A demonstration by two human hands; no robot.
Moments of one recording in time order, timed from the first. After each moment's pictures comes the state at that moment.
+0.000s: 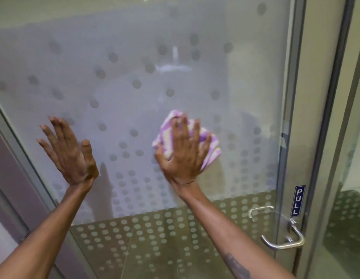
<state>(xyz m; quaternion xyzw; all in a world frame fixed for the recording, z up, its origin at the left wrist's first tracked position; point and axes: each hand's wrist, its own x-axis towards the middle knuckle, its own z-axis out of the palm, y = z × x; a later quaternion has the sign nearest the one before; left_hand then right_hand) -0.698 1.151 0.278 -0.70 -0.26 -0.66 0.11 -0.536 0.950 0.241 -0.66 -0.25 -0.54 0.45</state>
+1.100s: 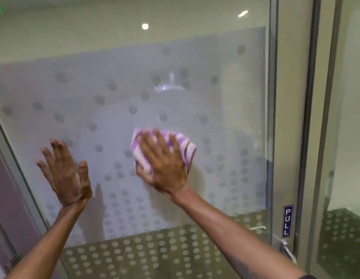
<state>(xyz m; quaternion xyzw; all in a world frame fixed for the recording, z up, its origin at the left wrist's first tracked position) -0.705 1.144 0.278 -0.73 -0.26 -0.63 0.07 -0.529 0.949 0.284 -0.60 -0.44 -0.59 0.32</state>
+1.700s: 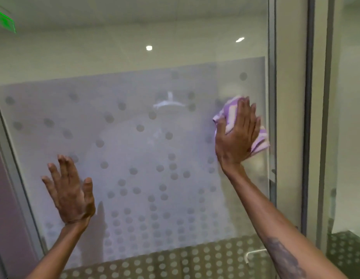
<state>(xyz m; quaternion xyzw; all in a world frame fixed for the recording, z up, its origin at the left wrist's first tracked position) -0.704 1.133 0.281 -0.73 -0.27 -0.63 0.06 -0.430 0.844 0.383 -0.63 -0.14 -0.57 0.50</state>
